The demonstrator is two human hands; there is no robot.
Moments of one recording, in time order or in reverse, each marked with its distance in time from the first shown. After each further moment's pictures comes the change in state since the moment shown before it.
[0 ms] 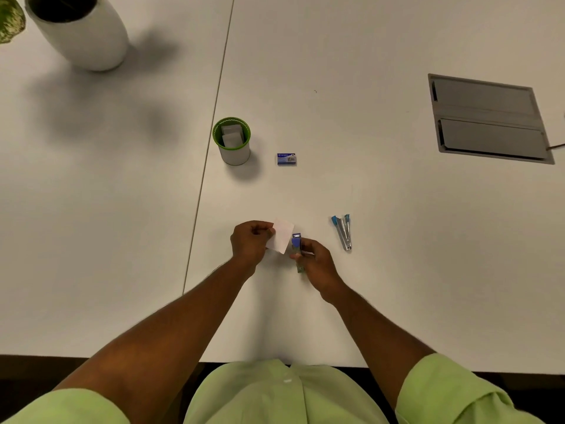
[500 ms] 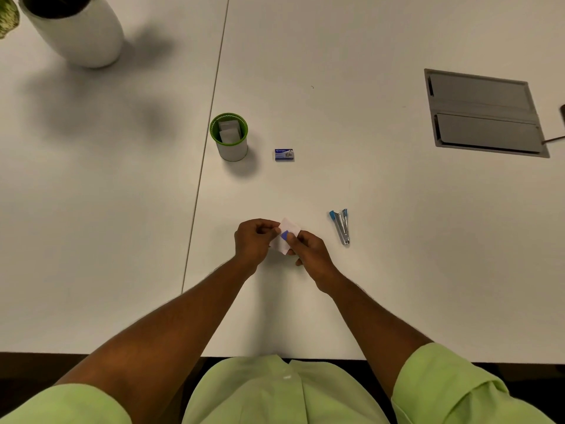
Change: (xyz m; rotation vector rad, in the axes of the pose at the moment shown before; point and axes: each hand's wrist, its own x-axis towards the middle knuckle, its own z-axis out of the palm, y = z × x) left_hand -0.011 -0.005 0.003 0.068 -0.089 0.112; right_hand -0.005 -0.017 0.005 0.018 -0.073 -0.007
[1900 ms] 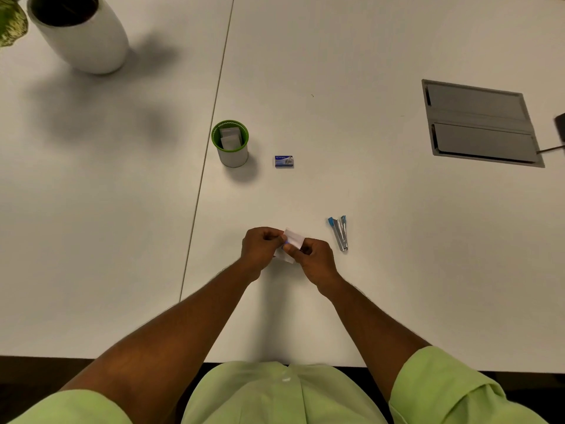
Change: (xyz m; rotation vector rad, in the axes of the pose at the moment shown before) left_hand -0.001 0.003 0.009 -0.055 -0.112 -0.089; right_hand 0.003 0.002 -0.006 -0.189 0.142 -0.084
